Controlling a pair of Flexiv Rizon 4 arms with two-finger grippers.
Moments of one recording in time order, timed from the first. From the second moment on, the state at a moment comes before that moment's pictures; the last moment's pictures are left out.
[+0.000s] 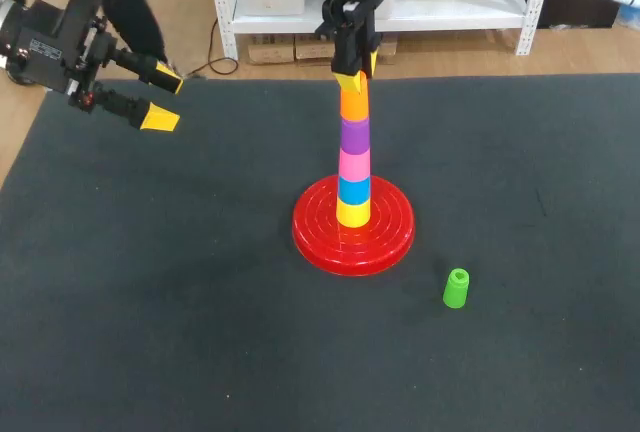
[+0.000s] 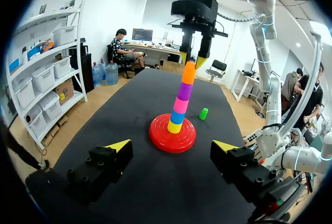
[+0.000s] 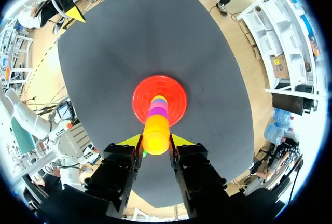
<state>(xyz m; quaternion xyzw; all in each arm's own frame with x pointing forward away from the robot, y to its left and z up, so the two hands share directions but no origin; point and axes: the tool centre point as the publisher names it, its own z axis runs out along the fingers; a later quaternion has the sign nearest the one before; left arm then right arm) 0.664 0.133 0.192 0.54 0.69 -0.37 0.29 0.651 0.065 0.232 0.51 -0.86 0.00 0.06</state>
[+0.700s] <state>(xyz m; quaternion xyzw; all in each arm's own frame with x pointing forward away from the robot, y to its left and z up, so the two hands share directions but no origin) 0.664 0.133 0.192 0.54 0.69 -0.37 0.29 0.650 0.060 0.219 0.49 -0.87 0.00 0.07</state>
